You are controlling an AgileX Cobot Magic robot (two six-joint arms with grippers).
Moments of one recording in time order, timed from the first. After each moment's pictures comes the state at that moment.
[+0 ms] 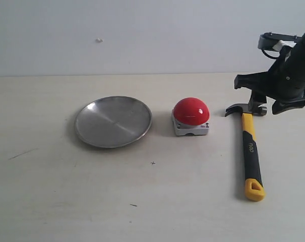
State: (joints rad) left arm -0.05 0.02 0.00 0.18 0.36 -0.11; right arm -0.01 1.77 -1.19 0.02 0.71 0.26
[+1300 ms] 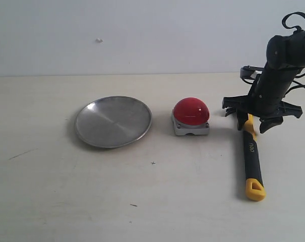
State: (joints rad) left arm -0.05 0.02 0.00 0.18 0.36 -0.11; right arm -0.04 2.18 -1.49 -0.01 0.80 0.31
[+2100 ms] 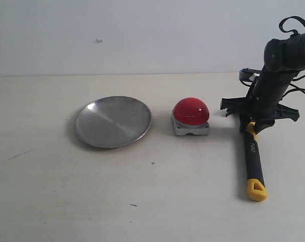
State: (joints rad) left arm -0.05 0.02 0.00 0.18 0.36 -0.11; right arm -0.04 2.21 -1.50 0.00 0.79 0.33
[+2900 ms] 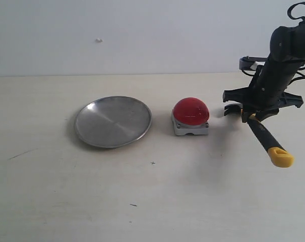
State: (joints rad) left arm -0.05 0.02 0.00 0.20 0.36 -0.09; right arm -0.04 2.14 -1.50 0.00 0.78 0.22
